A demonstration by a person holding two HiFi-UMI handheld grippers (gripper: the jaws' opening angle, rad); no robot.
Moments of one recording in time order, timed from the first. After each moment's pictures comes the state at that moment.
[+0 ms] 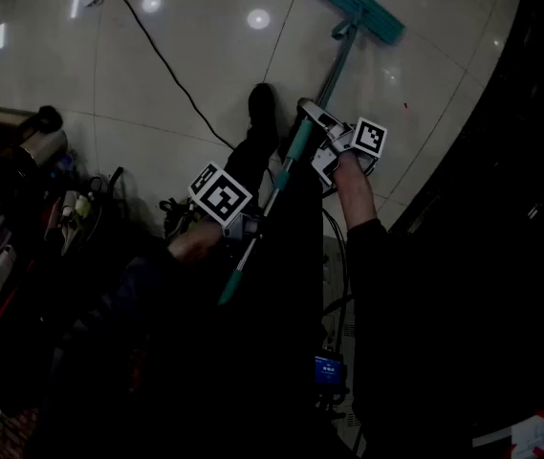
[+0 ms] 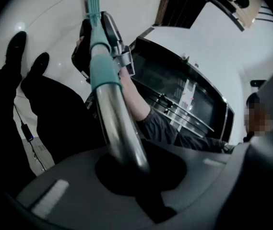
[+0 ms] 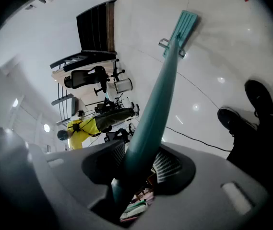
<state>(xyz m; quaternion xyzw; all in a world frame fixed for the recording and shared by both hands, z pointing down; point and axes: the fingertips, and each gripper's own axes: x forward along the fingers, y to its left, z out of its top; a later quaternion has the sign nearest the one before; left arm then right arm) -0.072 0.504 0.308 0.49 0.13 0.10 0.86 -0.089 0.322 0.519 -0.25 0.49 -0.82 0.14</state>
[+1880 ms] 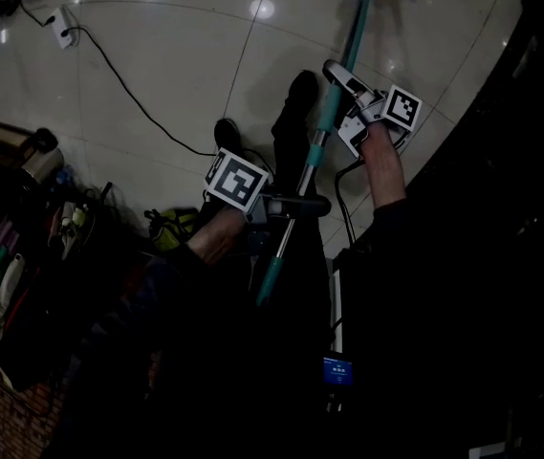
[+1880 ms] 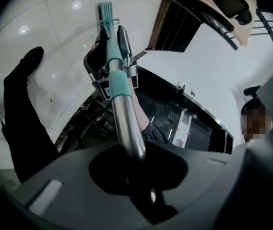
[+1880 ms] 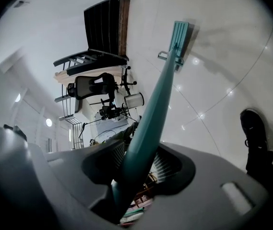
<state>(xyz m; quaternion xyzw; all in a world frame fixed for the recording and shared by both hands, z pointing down) 0.109 0.224 0.320 0.49 0.03 -0.02 0.87 0.072 0.032 0.510 -0.24 0.54 -0.80 0.12</state>
